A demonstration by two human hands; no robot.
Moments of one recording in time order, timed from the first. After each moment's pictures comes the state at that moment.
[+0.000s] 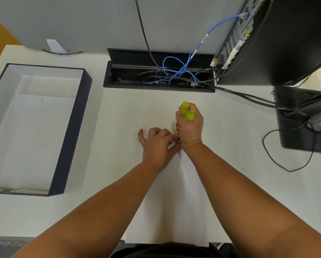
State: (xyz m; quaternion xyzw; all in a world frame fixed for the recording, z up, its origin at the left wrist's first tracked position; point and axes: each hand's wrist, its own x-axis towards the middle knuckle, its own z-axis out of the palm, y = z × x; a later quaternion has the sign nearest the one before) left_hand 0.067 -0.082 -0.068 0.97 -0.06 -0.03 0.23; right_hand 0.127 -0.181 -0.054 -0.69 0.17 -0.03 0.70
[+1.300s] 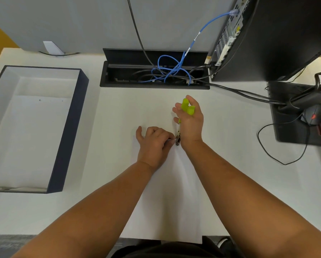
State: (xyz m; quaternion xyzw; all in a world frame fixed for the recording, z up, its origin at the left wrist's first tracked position) left_hand 0.059 -0.077 -0.083 0.96 -0.09 0.03 0.26; right_hand 0.120 -0.189 -0.042 -0.58 0.24 -0.01 0.78
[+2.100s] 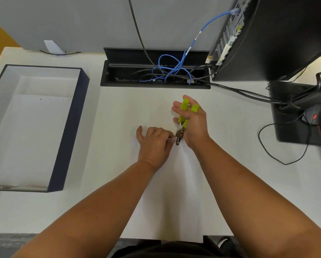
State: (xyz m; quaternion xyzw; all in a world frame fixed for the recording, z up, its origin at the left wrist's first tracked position) left_hand 0.060 -0.079 -0.079 0.98 -0.07 -0.01 0.20; right_hand 0.121 -0.206 -0.034 -0.55 0.23 0.08 0.80
